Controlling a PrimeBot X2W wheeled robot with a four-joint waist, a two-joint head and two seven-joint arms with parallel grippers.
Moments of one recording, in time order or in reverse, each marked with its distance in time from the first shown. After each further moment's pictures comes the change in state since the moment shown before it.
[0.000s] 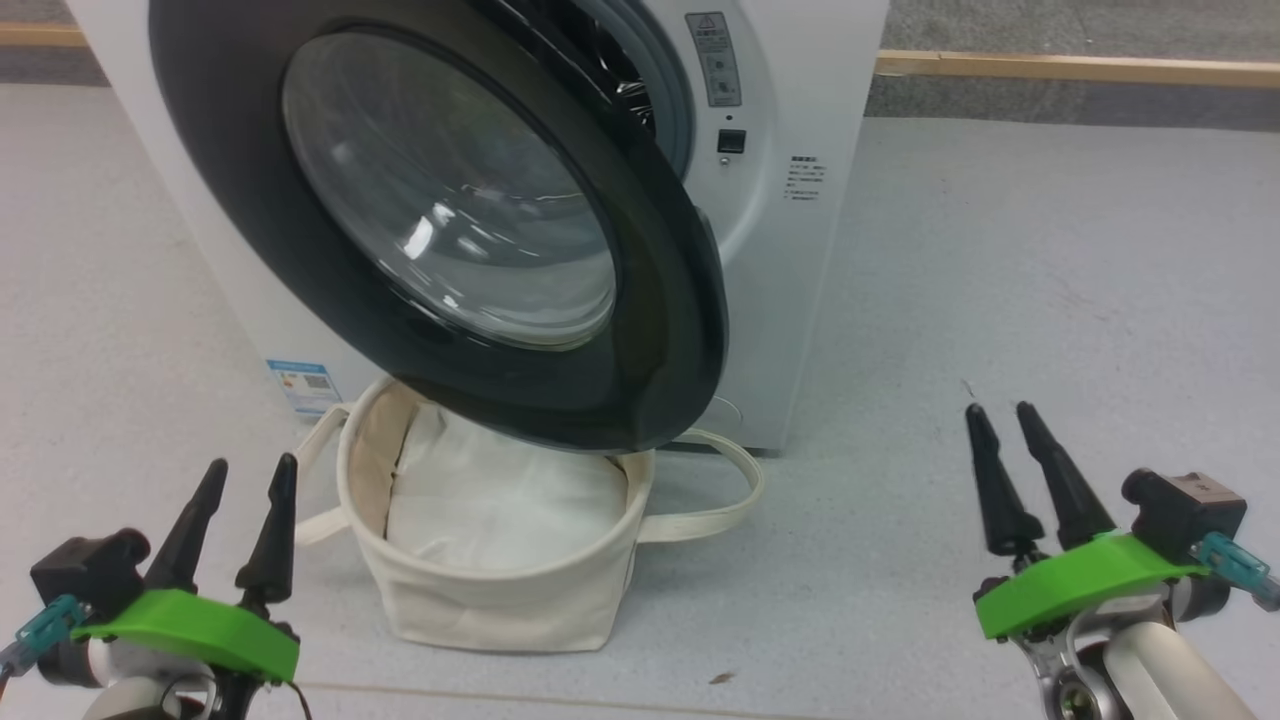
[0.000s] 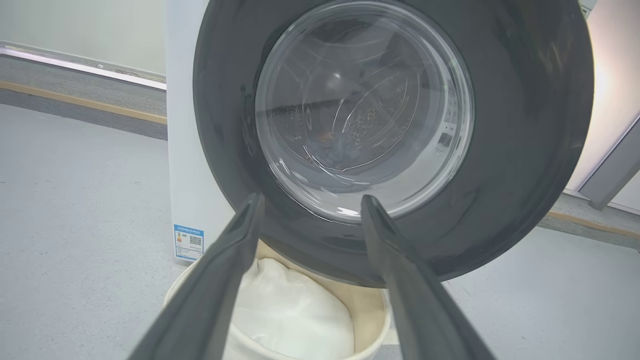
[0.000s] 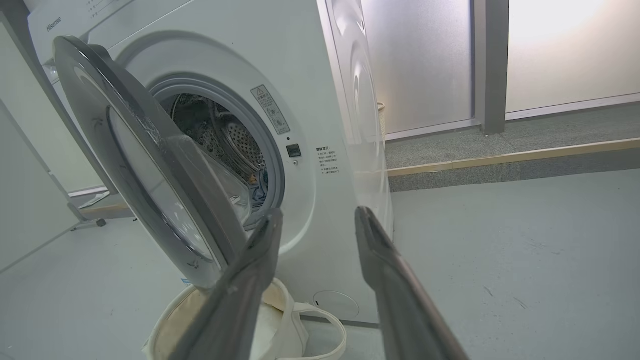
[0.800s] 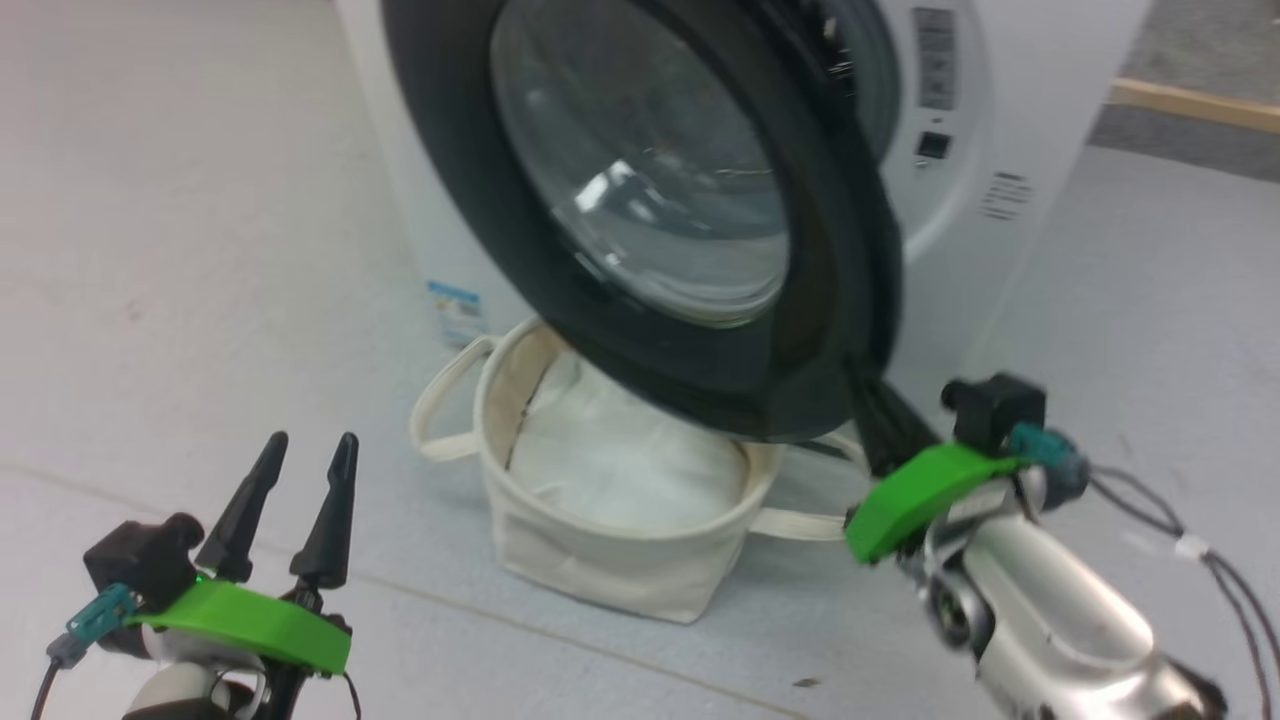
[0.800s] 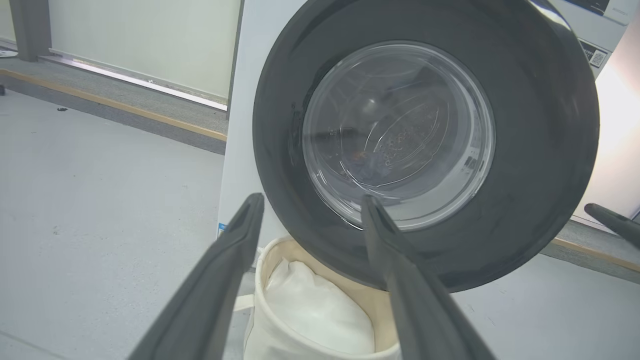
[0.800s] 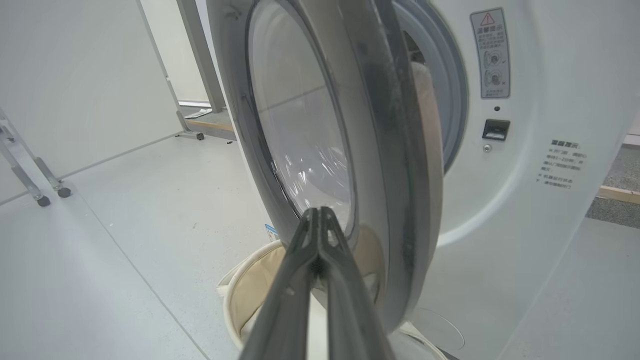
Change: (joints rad) left arm 0.012 -0.035 -0.043 -0.113 0.025 0.000 0.000; right arm -0.311 0.105 0.255 0.328 -0.064 0.000 0.000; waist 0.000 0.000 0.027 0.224
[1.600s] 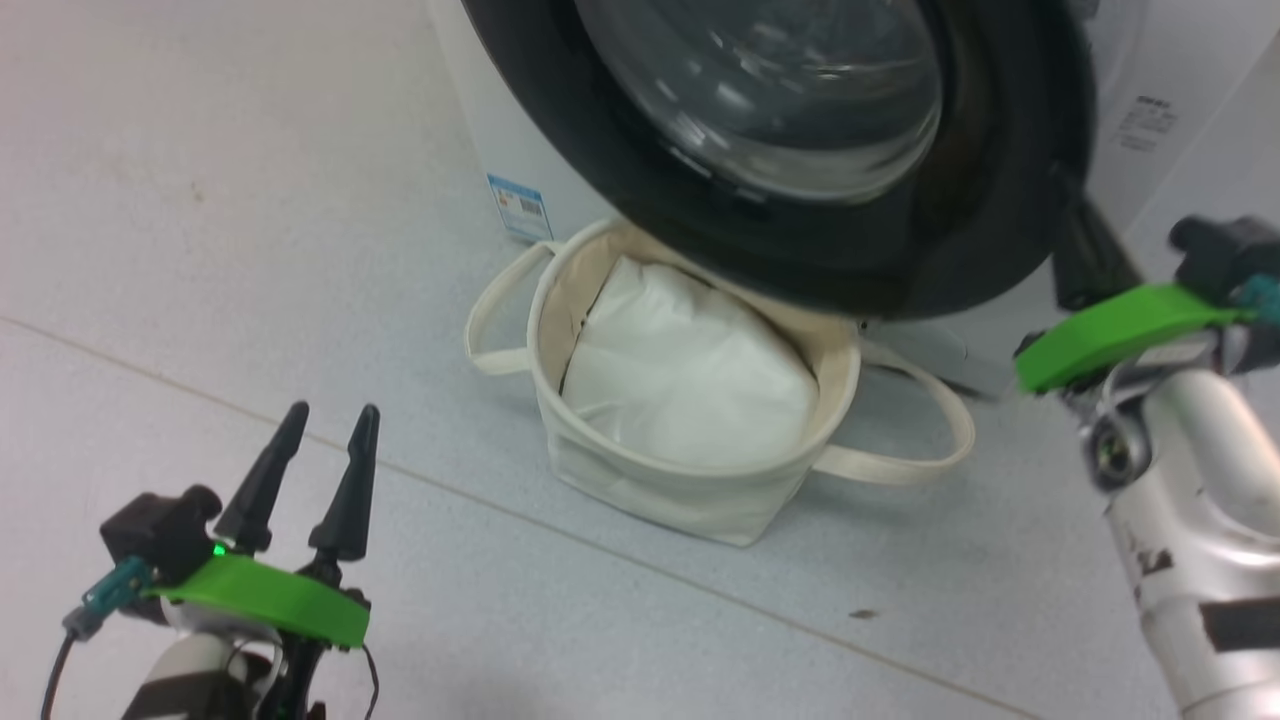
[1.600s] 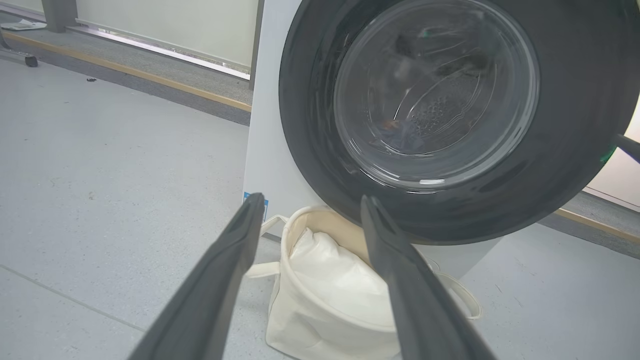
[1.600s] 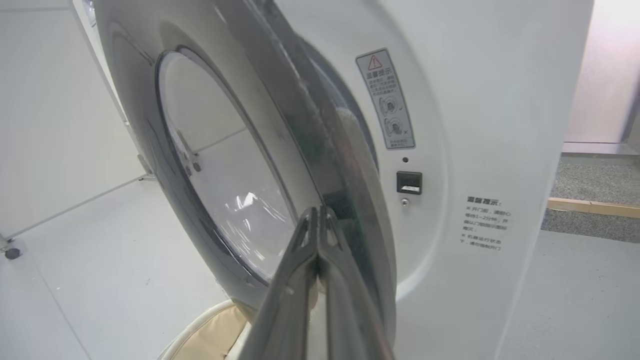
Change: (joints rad) left arm -0.033 -0.014 -0.025 -0.014 0.000 0.000 0.000; right arm -0.177 -0.009 -0.470 0.118 -0.213 0.001 0.000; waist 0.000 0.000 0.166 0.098
